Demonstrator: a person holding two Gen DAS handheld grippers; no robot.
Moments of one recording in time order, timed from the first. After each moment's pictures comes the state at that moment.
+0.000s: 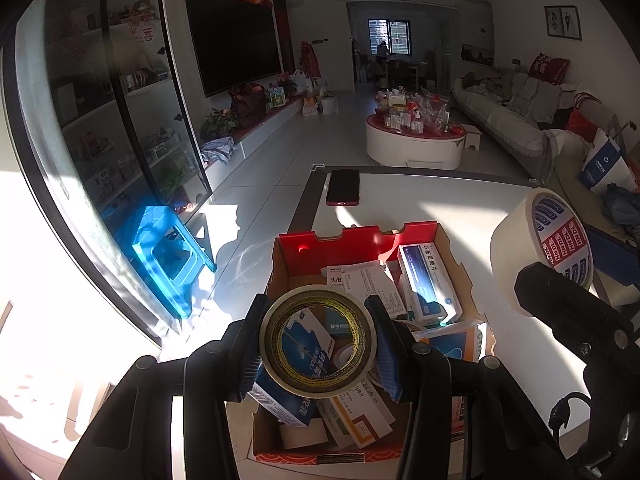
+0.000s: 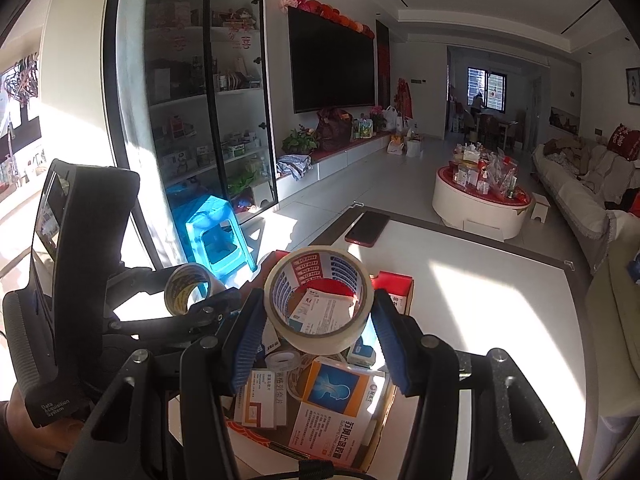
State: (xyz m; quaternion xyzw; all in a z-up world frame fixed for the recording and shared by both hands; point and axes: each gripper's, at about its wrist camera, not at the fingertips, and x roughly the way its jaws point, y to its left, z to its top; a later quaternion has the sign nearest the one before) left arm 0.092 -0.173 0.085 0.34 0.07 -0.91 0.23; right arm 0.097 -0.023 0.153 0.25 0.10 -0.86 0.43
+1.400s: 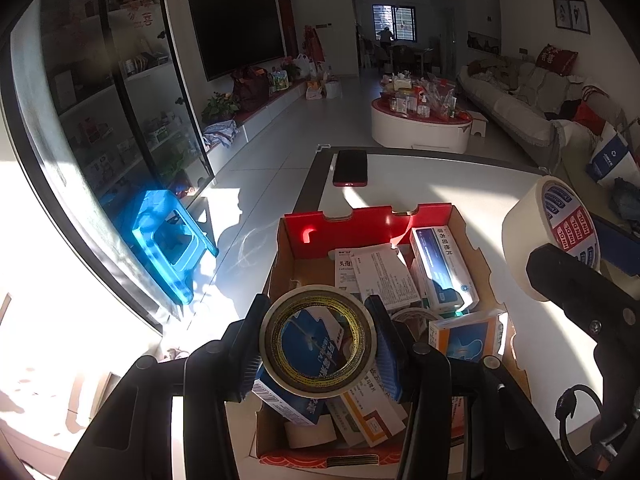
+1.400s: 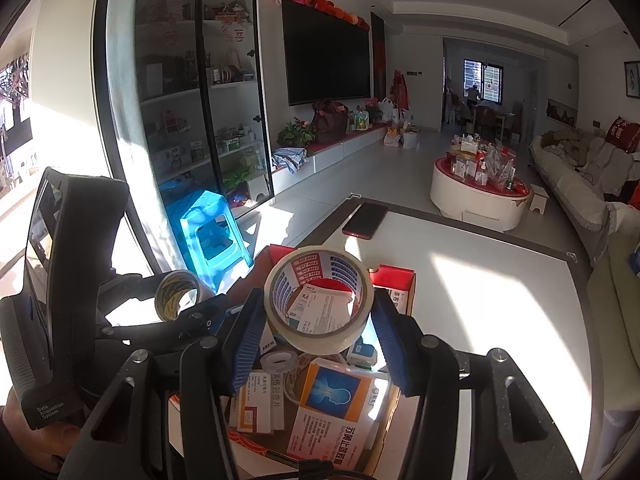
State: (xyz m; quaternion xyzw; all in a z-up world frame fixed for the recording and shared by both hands) left arm 0.078 -0.186 0.059 0.37 0.08 -0.89 0.24; right arm 0.079 -0.040 0.139 0.27 0.10 -0.86 0.42
